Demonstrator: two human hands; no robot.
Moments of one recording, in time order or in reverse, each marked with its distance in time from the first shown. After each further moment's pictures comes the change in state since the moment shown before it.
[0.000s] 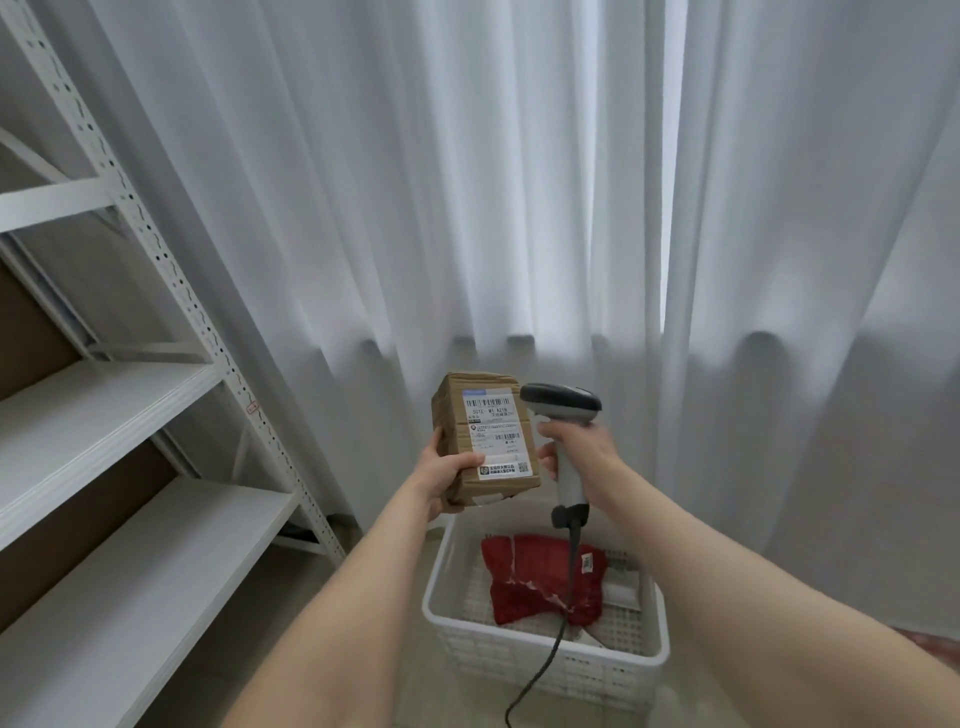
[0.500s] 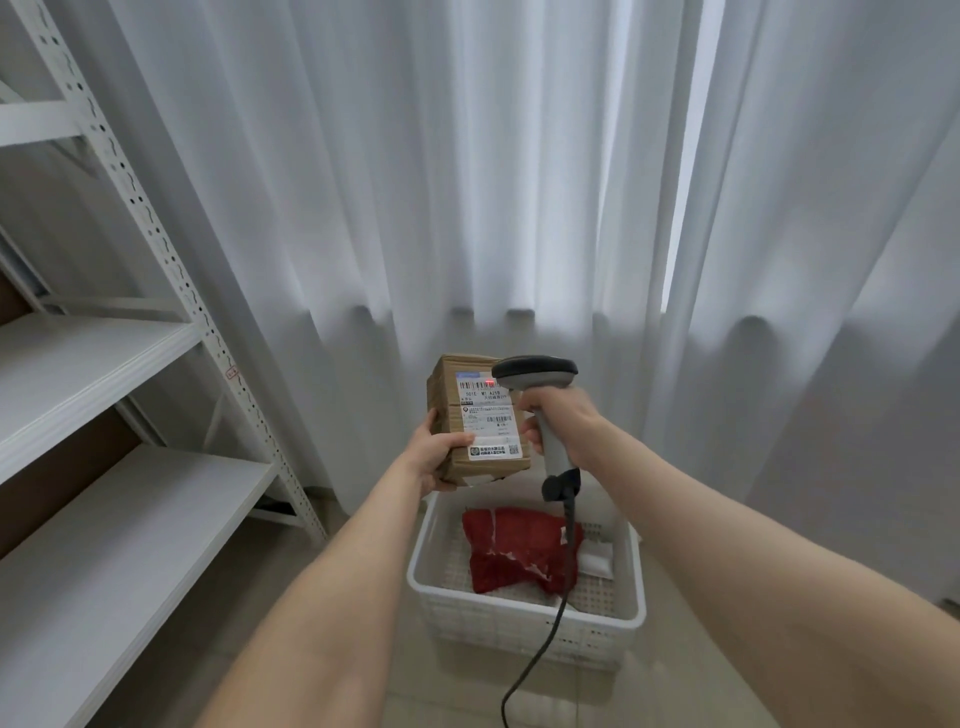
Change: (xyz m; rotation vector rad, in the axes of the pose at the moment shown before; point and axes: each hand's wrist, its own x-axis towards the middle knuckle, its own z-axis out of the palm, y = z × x) left_hand 0.018 -0.022 -0.043 -0.056 -0.077 -0.038; right_hand -0.017 -0.004 0.057 -0.155 -0.032 0.059
